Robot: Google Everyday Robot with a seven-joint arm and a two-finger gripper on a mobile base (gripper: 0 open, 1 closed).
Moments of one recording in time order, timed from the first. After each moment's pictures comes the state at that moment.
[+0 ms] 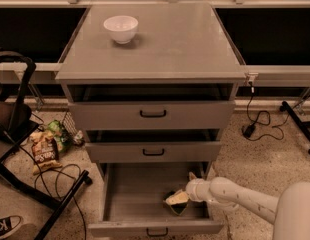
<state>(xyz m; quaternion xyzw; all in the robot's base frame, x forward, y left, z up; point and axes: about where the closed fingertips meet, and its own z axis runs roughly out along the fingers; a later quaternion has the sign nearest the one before) 0.598 -0.128 0.251 -0.35 0.85 0.19 0.35</state>
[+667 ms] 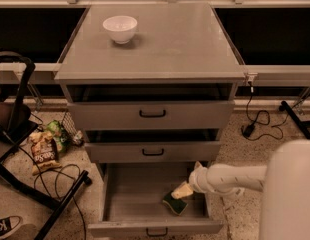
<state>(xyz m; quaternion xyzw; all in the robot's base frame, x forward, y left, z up) 0.590 -0.150 0.340 -0.40 0.86 0.08 0.31</state>
